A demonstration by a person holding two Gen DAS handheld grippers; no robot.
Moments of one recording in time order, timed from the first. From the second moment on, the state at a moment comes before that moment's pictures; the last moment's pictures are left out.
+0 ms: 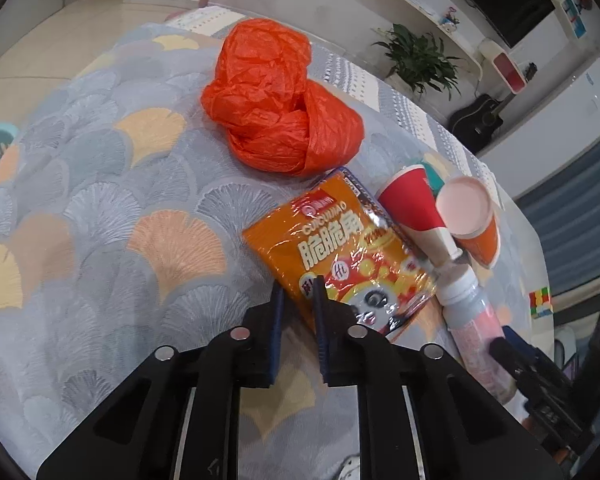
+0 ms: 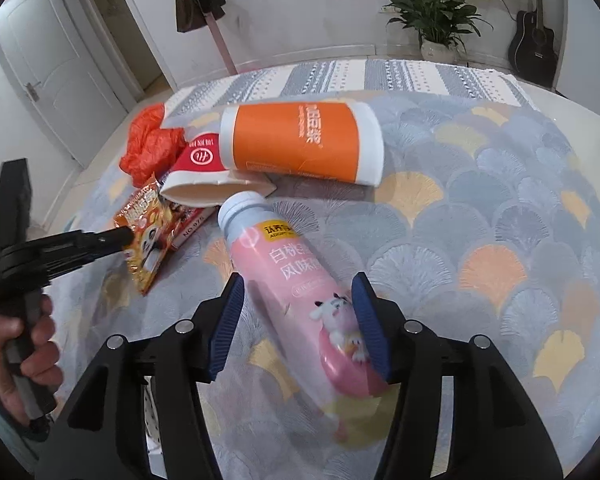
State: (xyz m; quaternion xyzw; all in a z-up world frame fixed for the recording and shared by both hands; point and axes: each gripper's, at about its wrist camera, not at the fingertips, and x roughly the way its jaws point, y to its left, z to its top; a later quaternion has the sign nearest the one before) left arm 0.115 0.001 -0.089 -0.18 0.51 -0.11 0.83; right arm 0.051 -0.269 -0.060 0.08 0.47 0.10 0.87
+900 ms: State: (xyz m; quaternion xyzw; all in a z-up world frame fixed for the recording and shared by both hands) left arm 0.078 0.084 -0.019 -0.22 0.39 -0.17 0.88; right arm 0.027 -0.197 0.007 0.10 0.40 0.13 0.90
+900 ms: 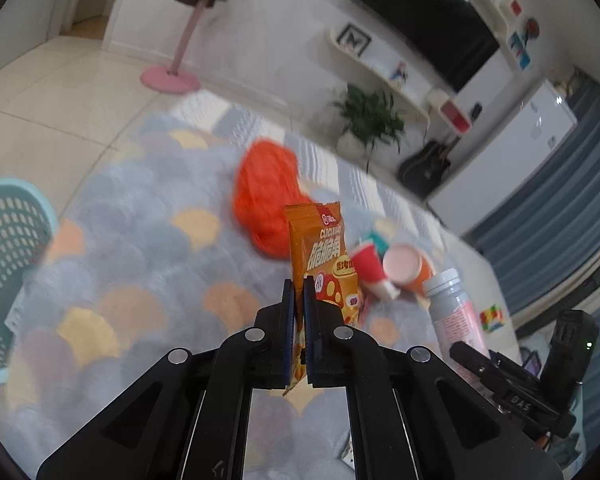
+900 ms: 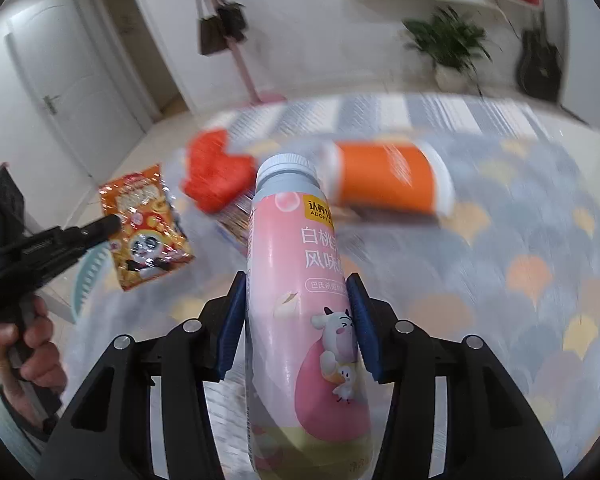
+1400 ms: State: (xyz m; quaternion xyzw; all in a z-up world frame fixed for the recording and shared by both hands) left arm 0.029 0.283 -0.002 -0.31 0.30 0.02 0.90; right arm 0.068 0.019 0.048 0.04 0.37 0.28 0.88
